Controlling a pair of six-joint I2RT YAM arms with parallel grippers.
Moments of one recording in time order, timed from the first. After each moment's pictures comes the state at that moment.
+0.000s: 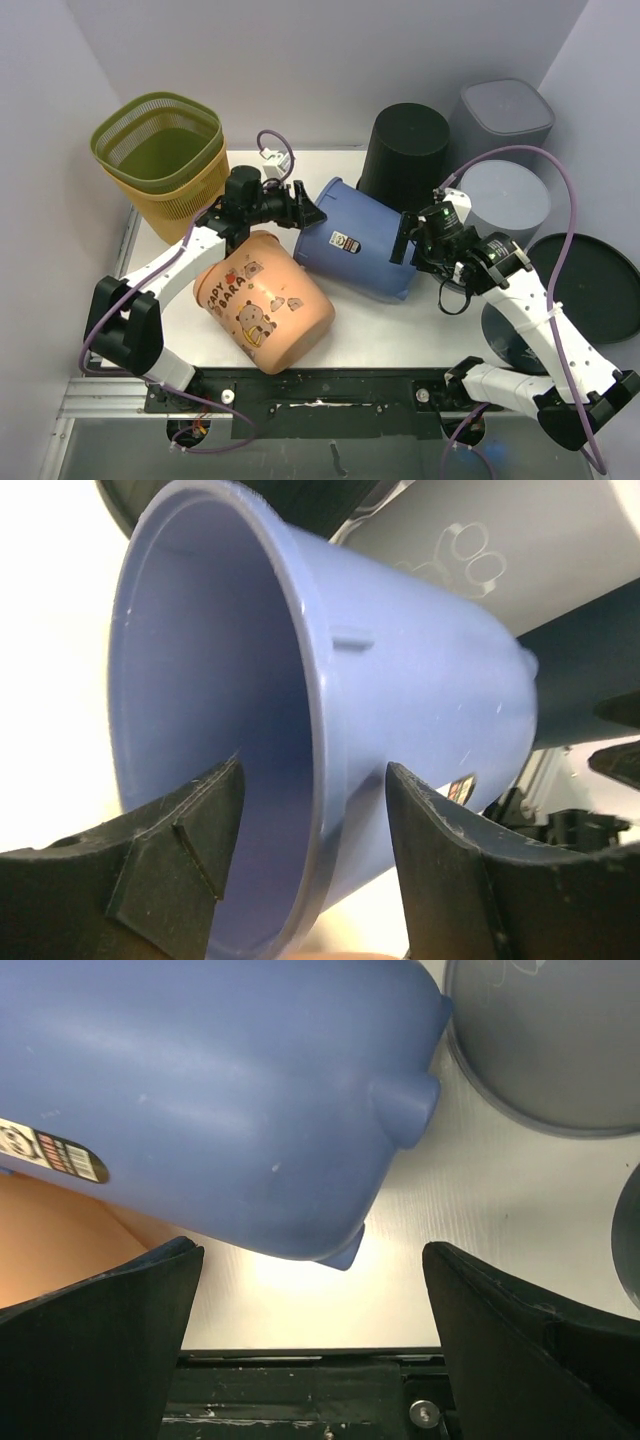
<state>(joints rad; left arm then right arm) -0.47 1.53 1.13 0.05 0.50 -0.53 0.58 1.09 1.28 -1.10 0.32 0.67</state>
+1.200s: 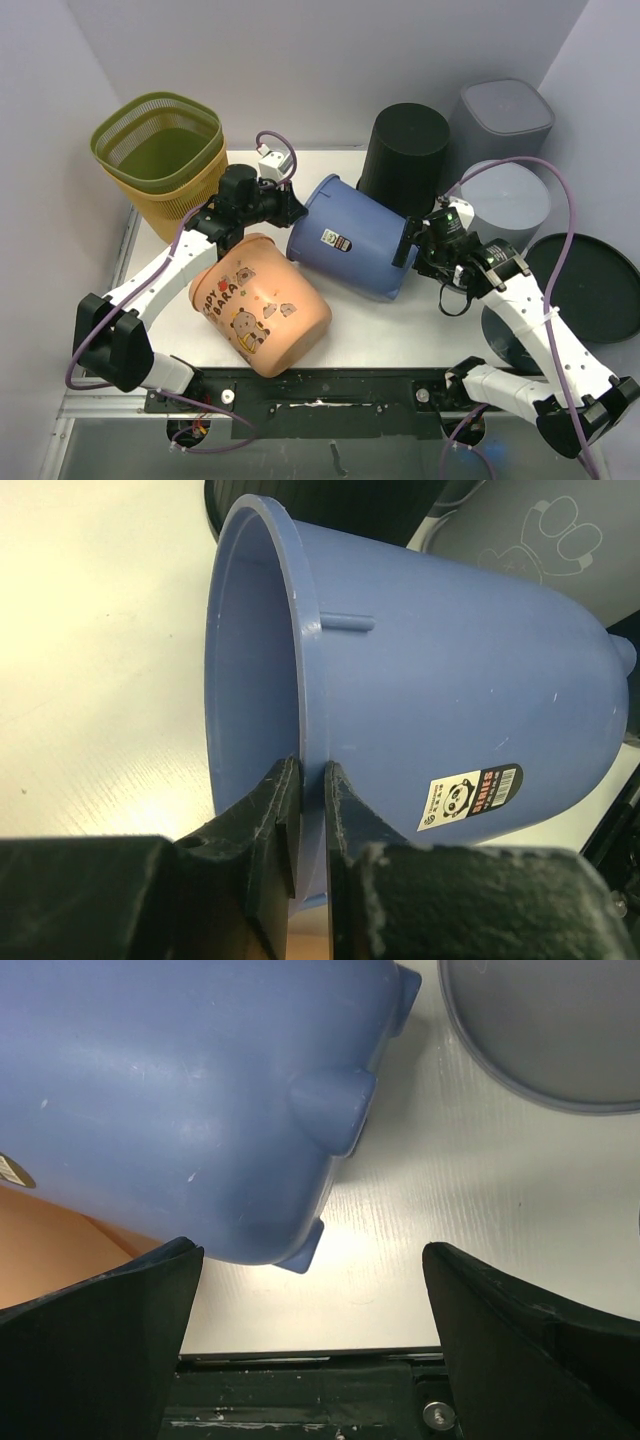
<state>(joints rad) -0.49 1.43 1.17 -0.14 0.32 -0.25 0.52 1.05 1.17 -1.05 0.27 0.69</state>
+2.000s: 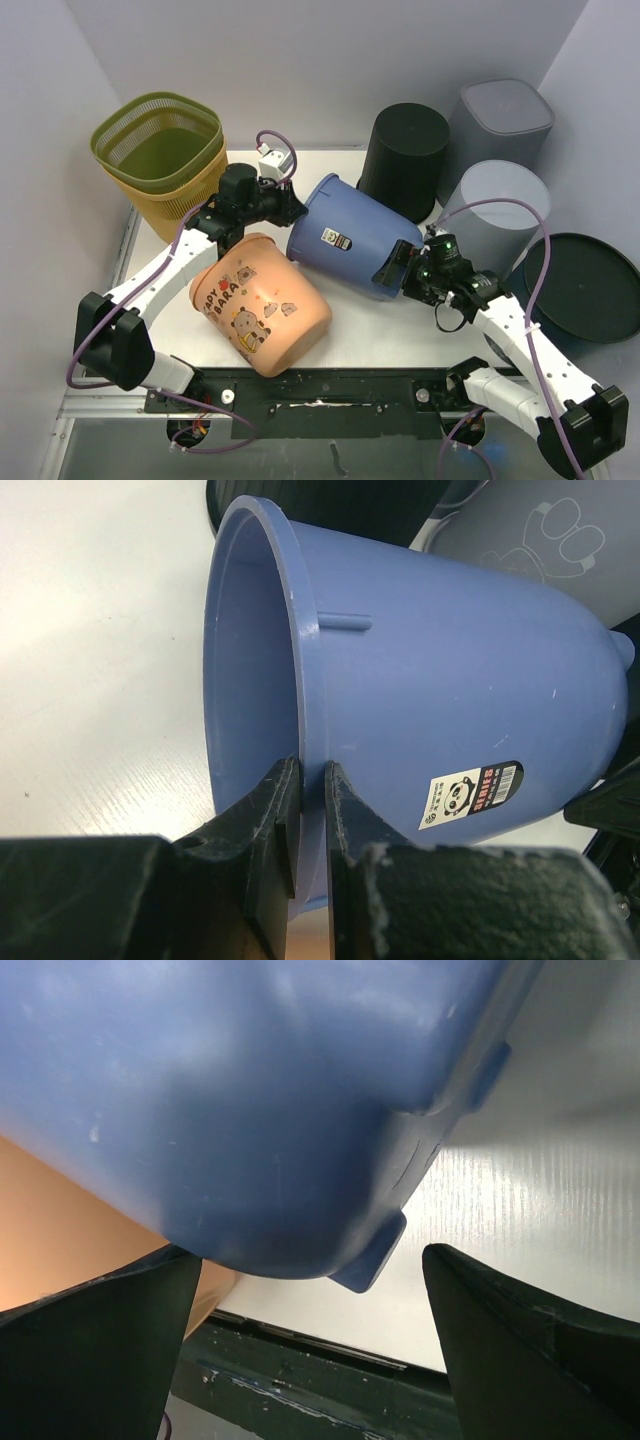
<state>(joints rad) -0.49 1.44 1.18 -0.14 0.32 -0.24 0.43 0.94 0.76 -0.67 -0.10 0.77</state>
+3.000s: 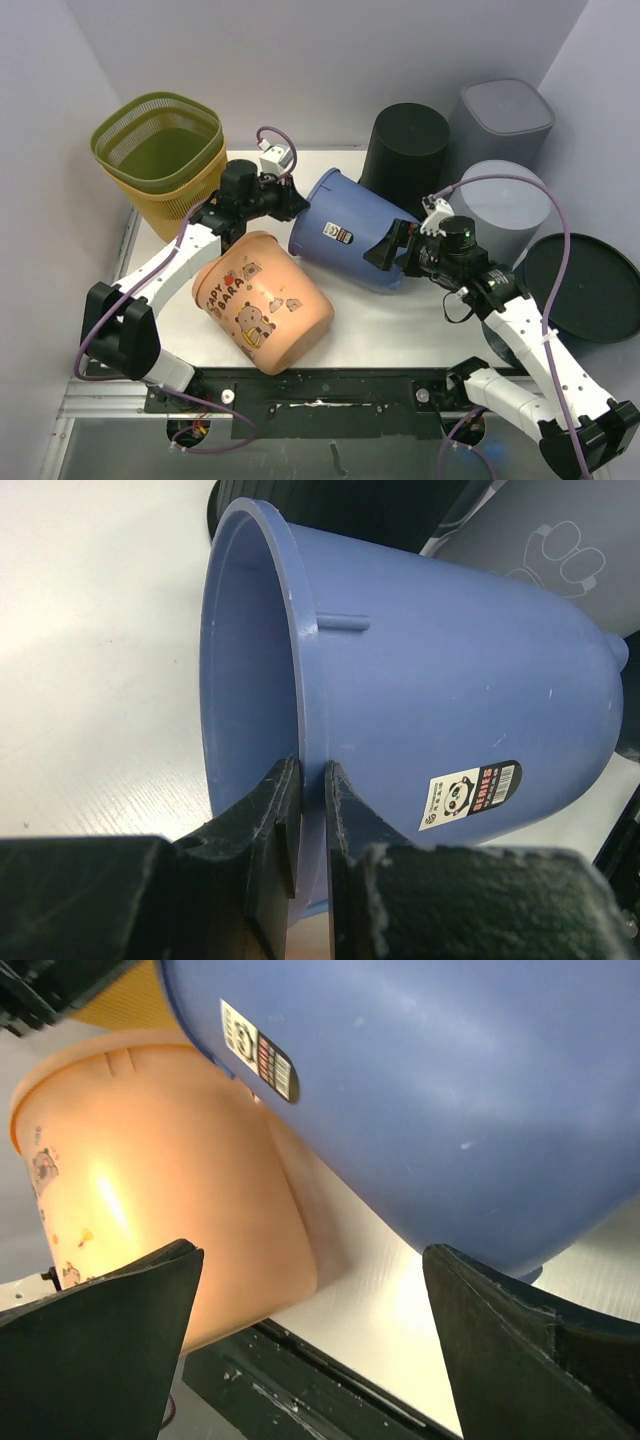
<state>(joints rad) -0.47 1.50 1.19 -0.07 0.36 -0.25 0.44 0.91 0.89 -0.55 -0.25 0.61</state>
